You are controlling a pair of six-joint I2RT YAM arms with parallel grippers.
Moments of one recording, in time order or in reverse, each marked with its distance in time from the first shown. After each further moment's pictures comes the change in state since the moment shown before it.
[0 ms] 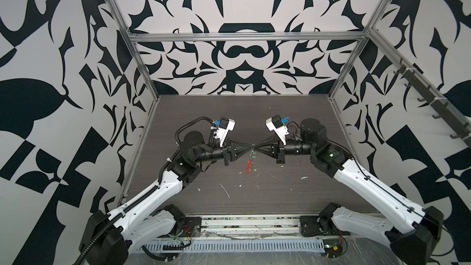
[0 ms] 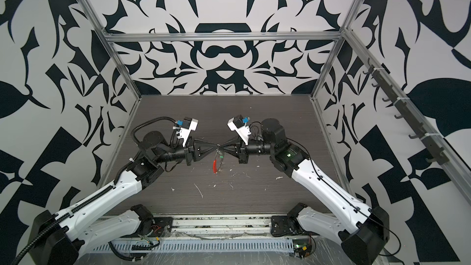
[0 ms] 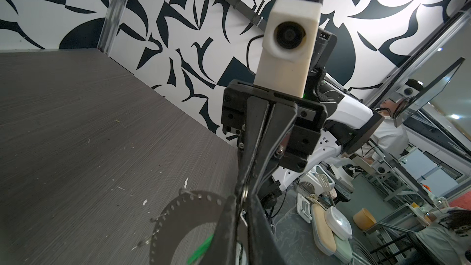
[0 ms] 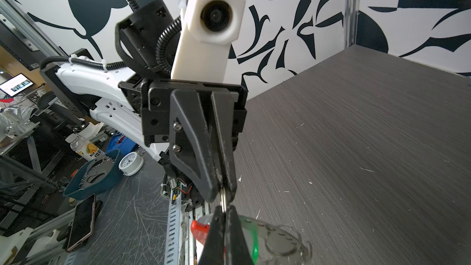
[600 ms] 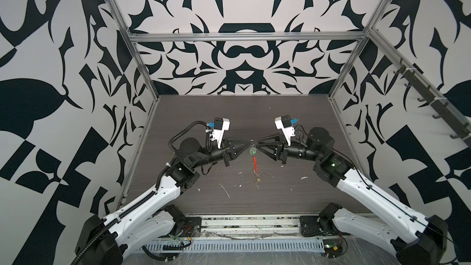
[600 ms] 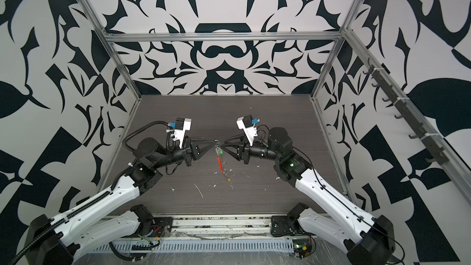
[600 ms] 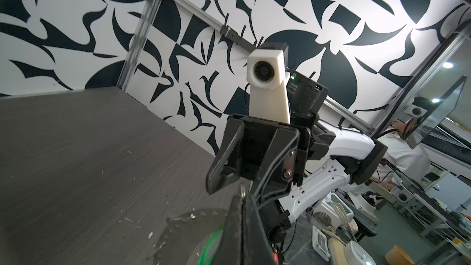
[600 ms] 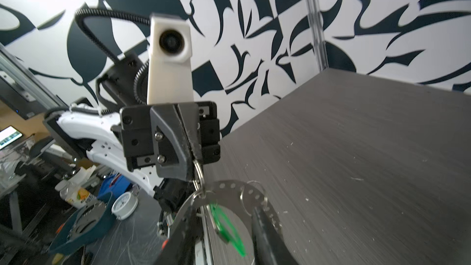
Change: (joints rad) left arm -0.054 -0.071 -0.064 0.153 -0.196 -0.031; right arm -0.002 -0.116 -0.184 0.331 0.143 0.257
